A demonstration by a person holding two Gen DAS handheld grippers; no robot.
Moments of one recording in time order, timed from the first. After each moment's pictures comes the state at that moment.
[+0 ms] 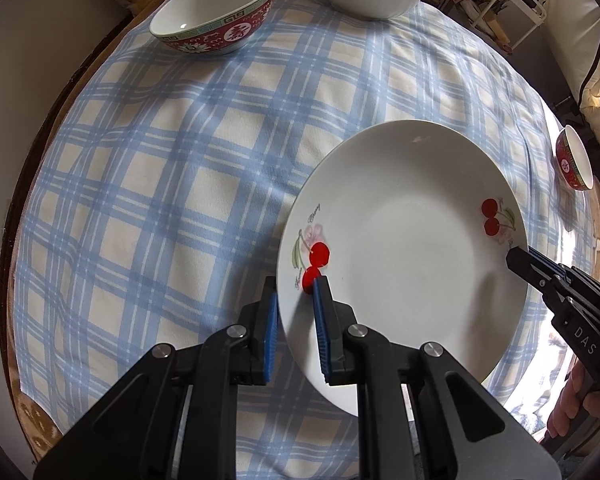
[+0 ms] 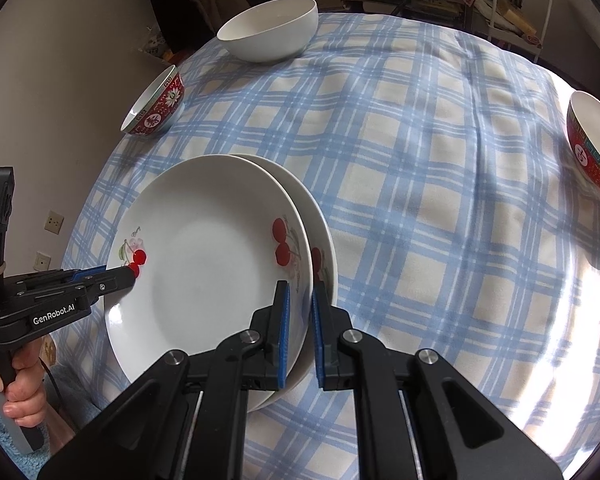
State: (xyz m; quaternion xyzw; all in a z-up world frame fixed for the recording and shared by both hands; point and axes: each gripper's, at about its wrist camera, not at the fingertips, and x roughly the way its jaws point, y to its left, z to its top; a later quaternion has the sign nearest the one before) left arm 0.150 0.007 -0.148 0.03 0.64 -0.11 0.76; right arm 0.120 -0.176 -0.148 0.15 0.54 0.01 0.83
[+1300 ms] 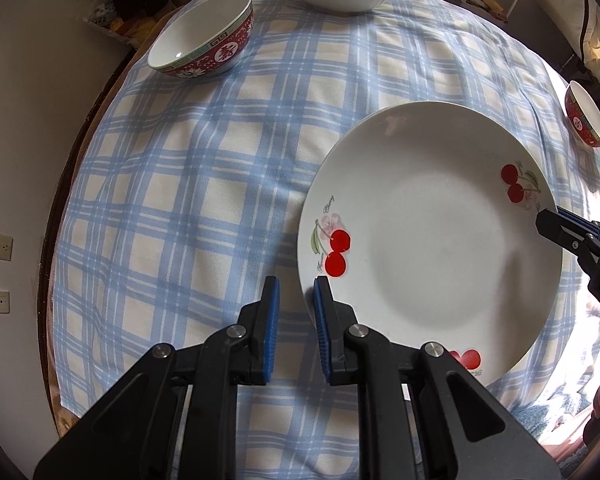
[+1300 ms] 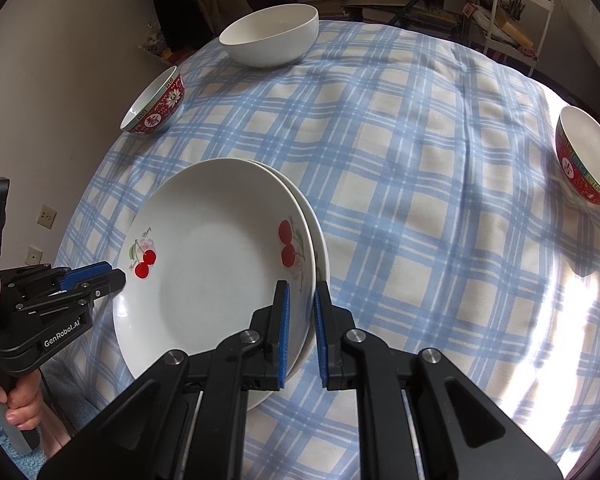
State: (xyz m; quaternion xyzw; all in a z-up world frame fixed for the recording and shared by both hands) left arm 0.135 -0.009 -0.141 0.12 0.62 -0.09 0.77; right arm 0.116 -0.174 -0.138 0.13 0.53 -0.01 0.84
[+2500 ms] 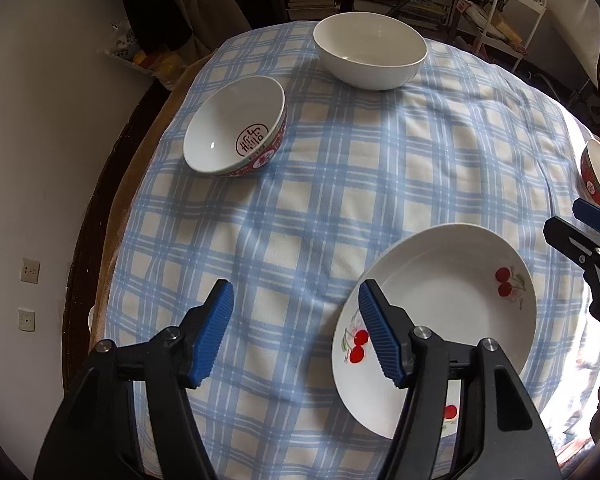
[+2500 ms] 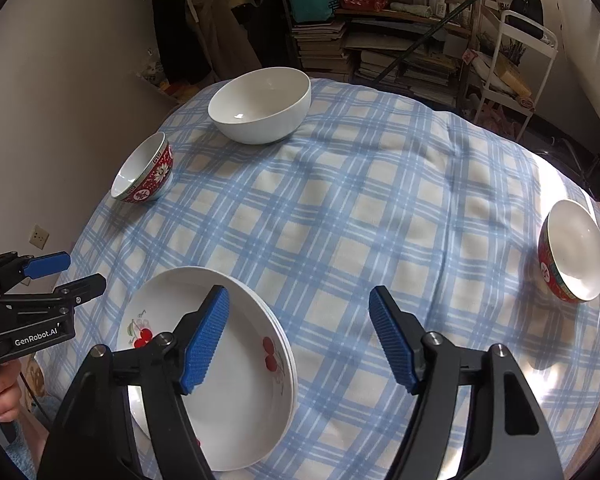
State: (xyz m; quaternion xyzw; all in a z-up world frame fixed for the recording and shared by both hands) left arm 0.206 -0.025 -0.085 0.14 0.58 -0.06 0.80; right arm 0.179 -0.203 -0.094 0.11 0.49 -0.01 0.86
